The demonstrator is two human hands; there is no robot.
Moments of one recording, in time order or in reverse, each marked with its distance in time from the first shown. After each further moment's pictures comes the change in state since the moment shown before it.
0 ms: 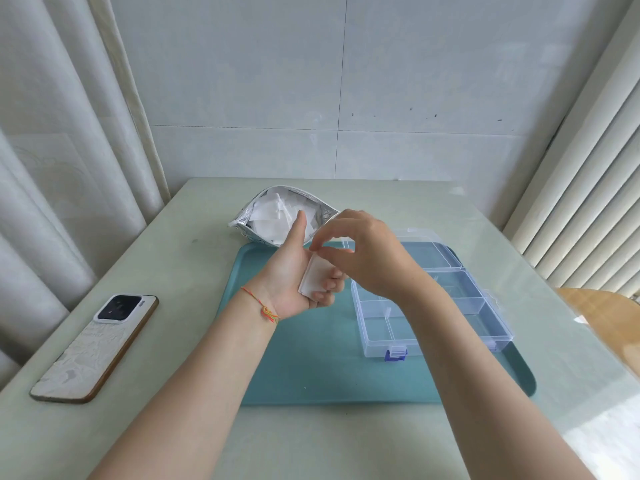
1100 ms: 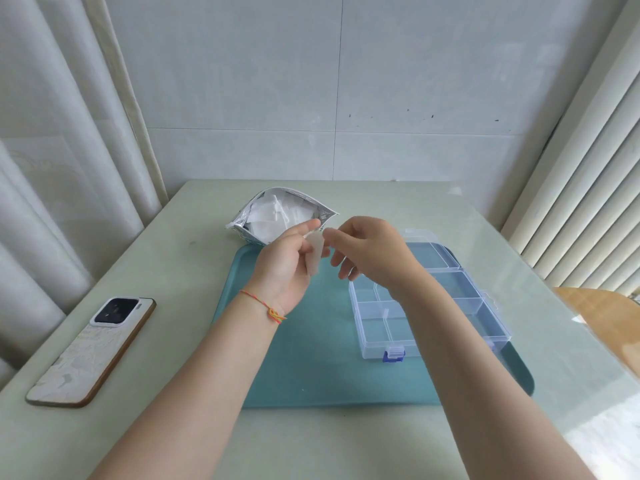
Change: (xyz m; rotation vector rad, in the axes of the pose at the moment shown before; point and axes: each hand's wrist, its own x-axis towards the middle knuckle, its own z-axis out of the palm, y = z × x) left_hand 0.010 0.000 0.001 -0.041 0.386 0.361; right_hand 0.003 0.004 -0.004 0.350 0.015 0.411
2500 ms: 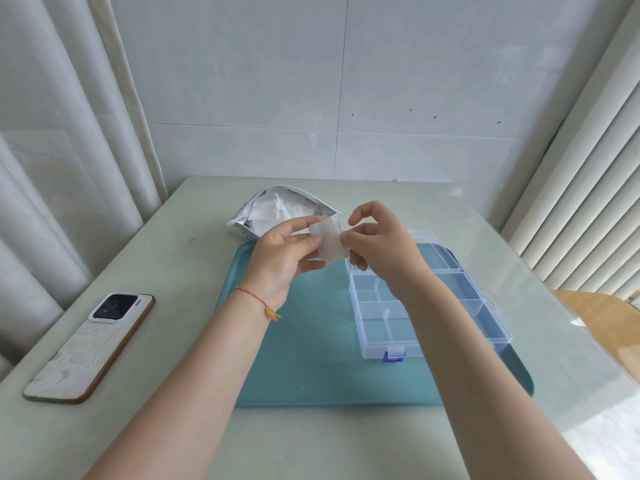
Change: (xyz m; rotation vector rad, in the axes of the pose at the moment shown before) left_hand -0.005 0.004 -0.009 0.144 0.006 0.147; right_hand 0.004 0.006 -0.002 0.212 0.094 0.021
